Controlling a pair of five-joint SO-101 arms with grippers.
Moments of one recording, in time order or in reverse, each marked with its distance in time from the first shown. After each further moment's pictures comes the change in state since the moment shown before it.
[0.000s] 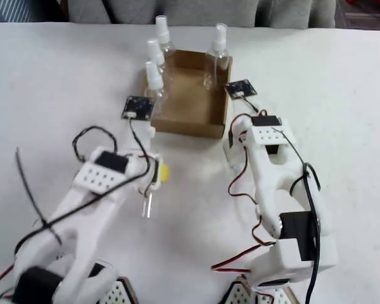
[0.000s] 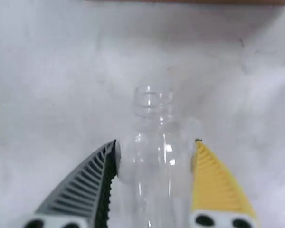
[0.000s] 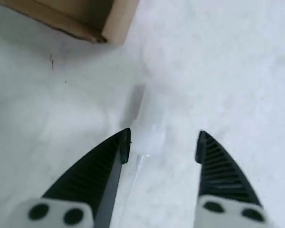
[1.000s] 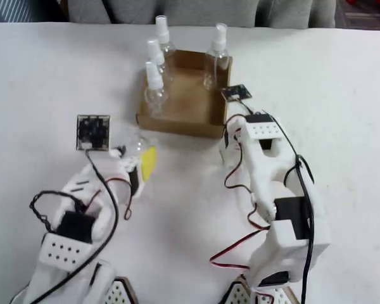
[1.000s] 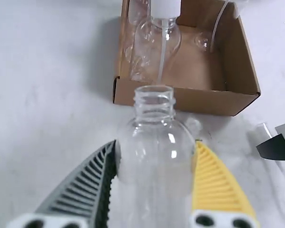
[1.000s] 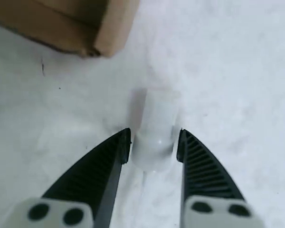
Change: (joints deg) left arm -5.4 -43.7 25.1 -14.6 -0.1; right arm -1.1 7.8 -3.6 -0.3 -1.5
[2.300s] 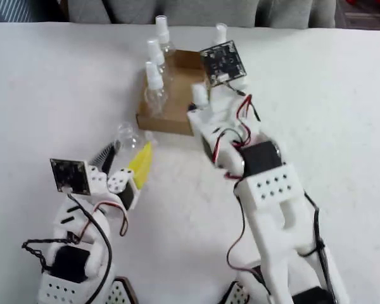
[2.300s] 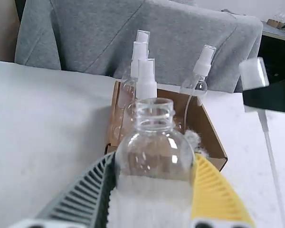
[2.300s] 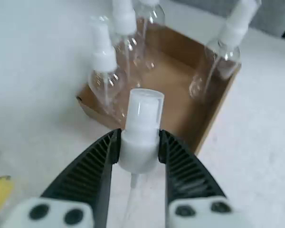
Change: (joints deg) left arm -0.1 -36.0 14.9 0.0 0.0; right arm -16.7 -44.2 5.5 -10.3 -6.6
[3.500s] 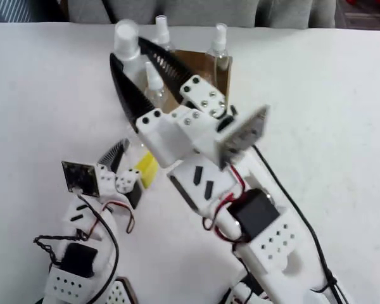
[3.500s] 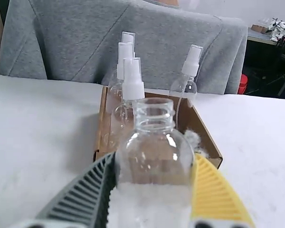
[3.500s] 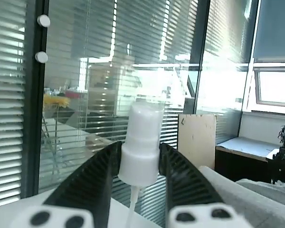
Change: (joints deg) left arm 2.5 -0.1 7.8 -10.7 -1.5; right arm -18.3 -13.5 3.5 -41.6 -0.1
